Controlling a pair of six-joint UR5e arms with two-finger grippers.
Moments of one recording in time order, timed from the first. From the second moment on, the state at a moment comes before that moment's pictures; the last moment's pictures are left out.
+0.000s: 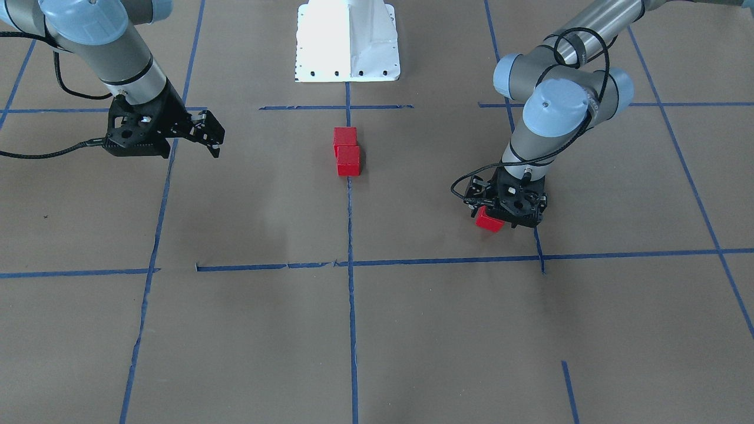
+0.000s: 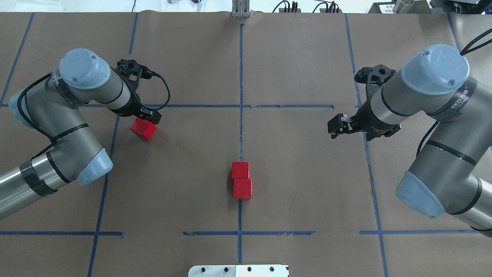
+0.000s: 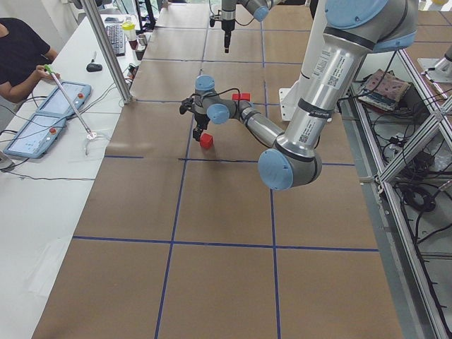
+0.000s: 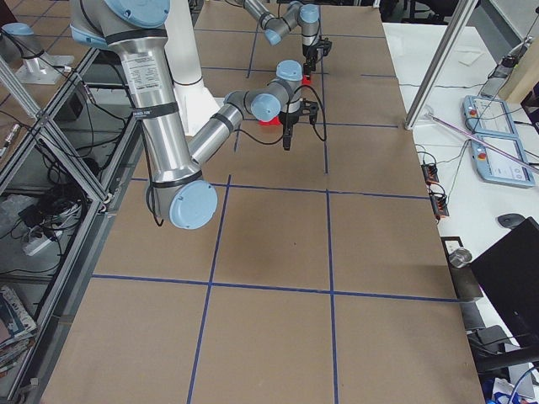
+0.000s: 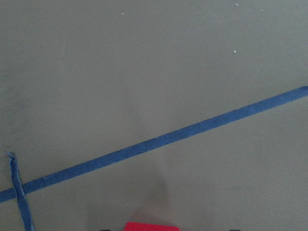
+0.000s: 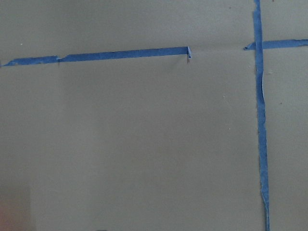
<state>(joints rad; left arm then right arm) -0.75 -2.01 -1.60 -1.84 -1.96 -0.72 0.74 -1.29 2.02 -1.60 2.06 1.09</state>
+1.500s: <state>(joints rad) -0.73 -2.03 -1.58 -1.84 -2.00 -0.76 0.74 -1.28 2.02 -1.60 2.06 1.09</state>
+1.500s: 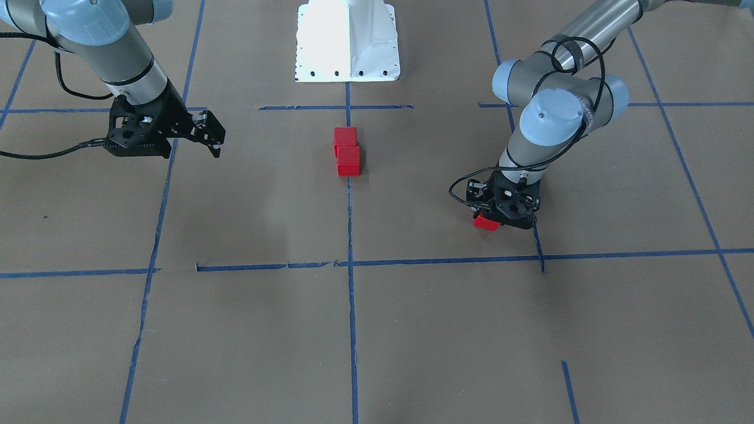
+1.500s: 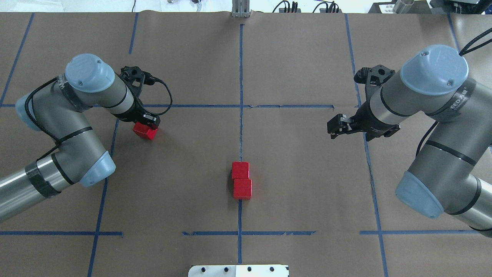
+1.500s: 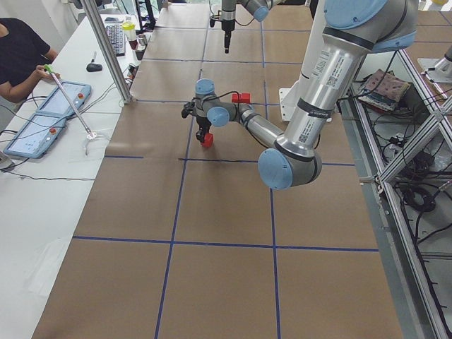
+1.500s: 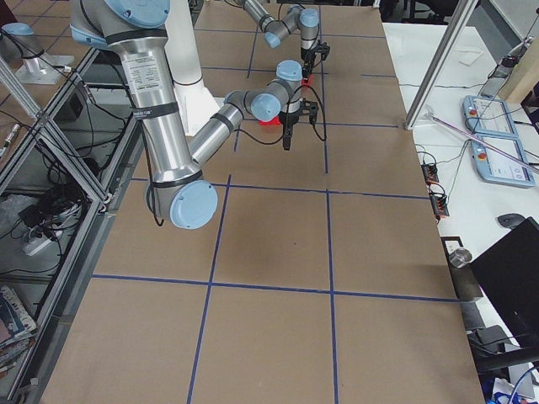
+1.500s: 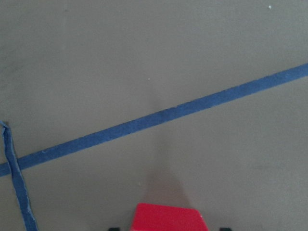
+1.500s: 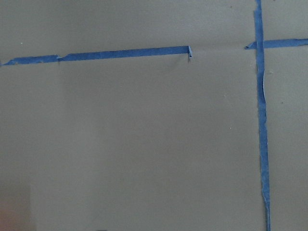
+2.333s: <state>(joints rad) -0.69 -2.14 -1.72 -1.61 -1.99 -1.53 0.74 -1.27 2.02 -1.60 2.06 1.10</state>
